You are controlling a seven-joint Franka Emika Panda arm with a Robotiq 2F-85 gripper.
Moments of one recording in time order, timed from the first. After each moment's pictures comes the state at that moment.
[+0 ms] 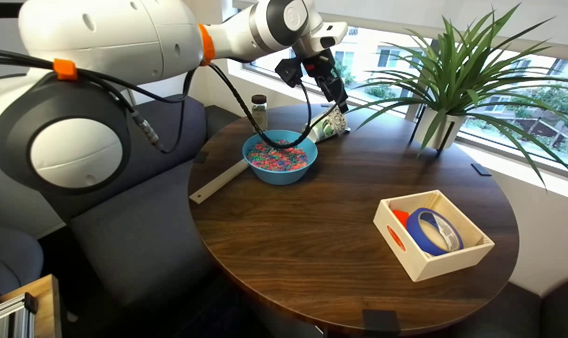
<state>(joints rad) 0.30 1.02 -0.13 -0.56 -0.32 1.97 0.69</state>
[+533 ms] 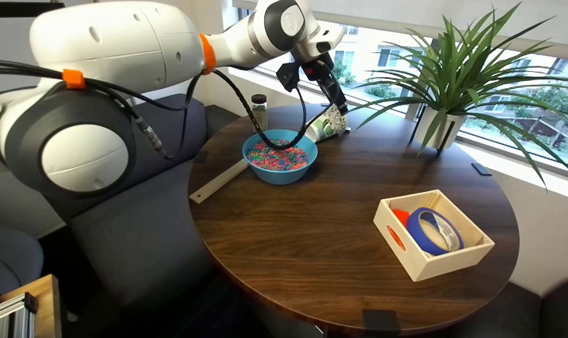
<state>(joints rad) 0.33 1.08 -0.19 -0.51 -0.33 1.98 0.78</state>
